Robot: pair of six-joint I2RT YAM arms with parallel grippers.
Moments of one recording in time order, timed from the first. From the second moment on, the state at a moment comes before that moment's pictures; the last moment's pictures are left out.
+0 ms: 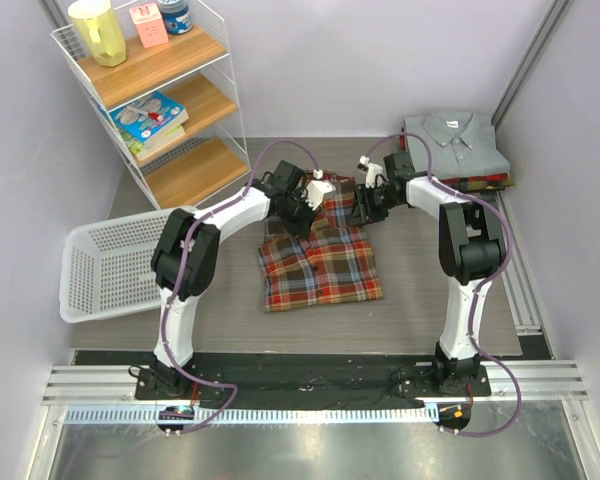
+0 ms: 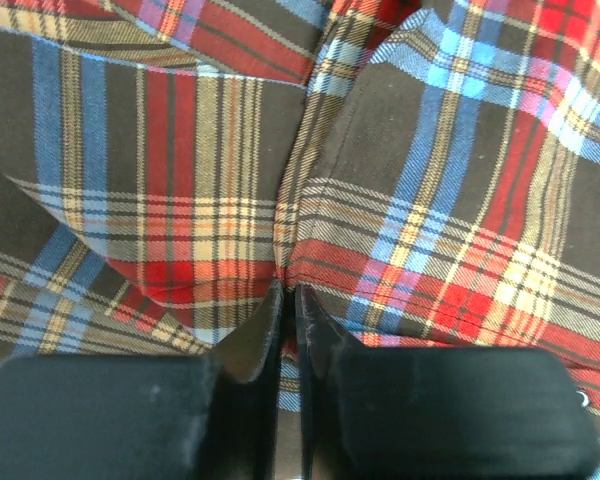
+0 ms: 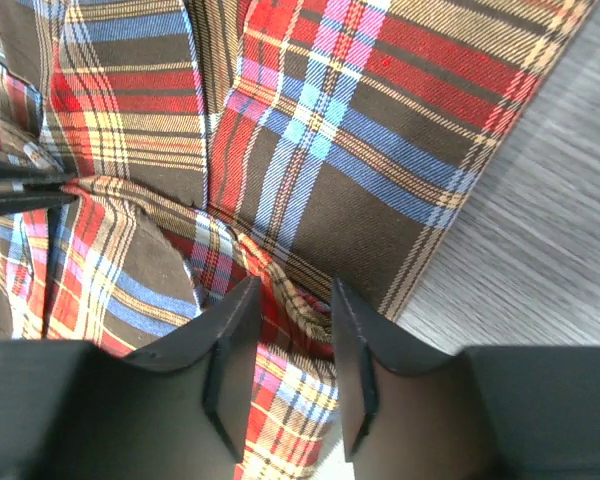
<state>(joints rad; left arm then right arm) -0.55 2.09 1.60 -0.53 0.41 0.32 0.19 2.07 1.46 -0.47 -0.60 -0.01</state>
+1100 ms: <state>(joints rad) -0.48 2.10 1.62 -0.79 0.47 0.53 0.25 1.92 1.26 -0.51 -0.59 -0.04</state>
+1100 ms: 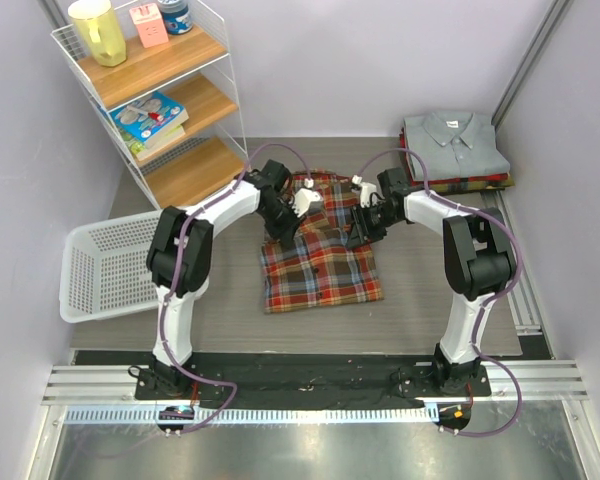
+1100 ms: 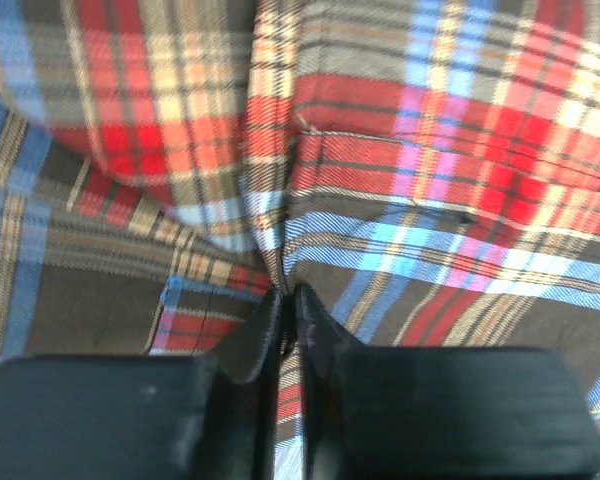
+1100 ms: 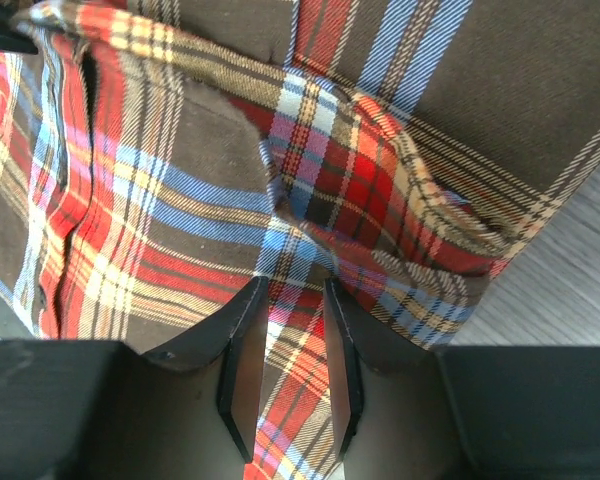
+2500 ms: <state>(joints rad) -0.44 1.59 0.97 -0.33 0.85 -0.16 0.34 1.55 0.98 -0.40 -0.86 0.15</state>
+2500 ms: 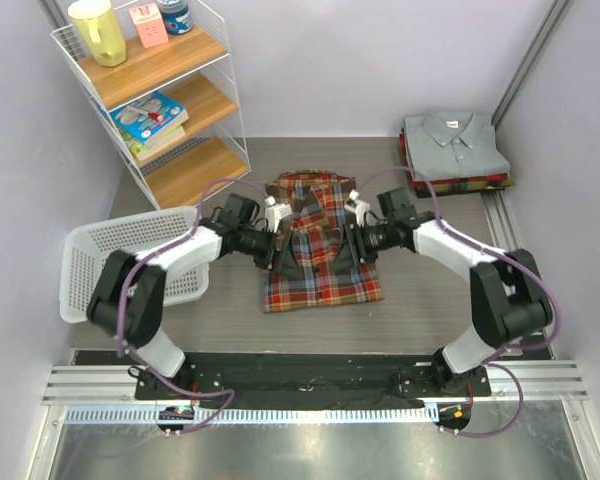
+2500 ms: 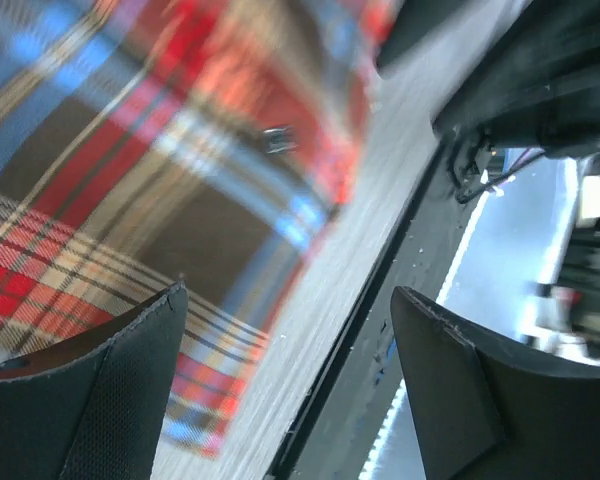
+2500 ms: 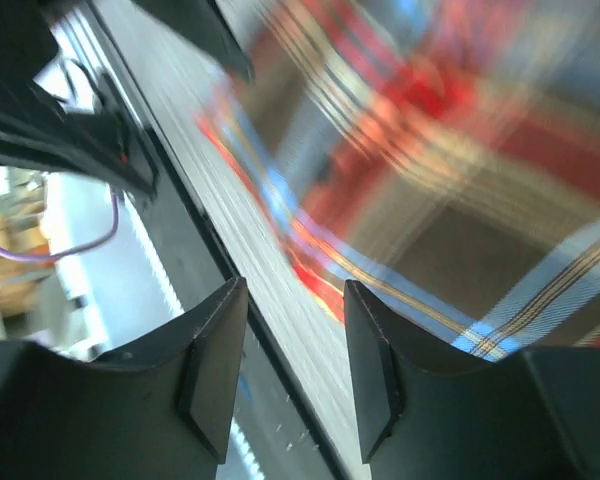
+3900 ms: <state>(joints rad) -0.38 2.02 0.88 0.46 1.16 -0.84 0.25 1.92 0.79 0.29 -1.15 0.70</state>
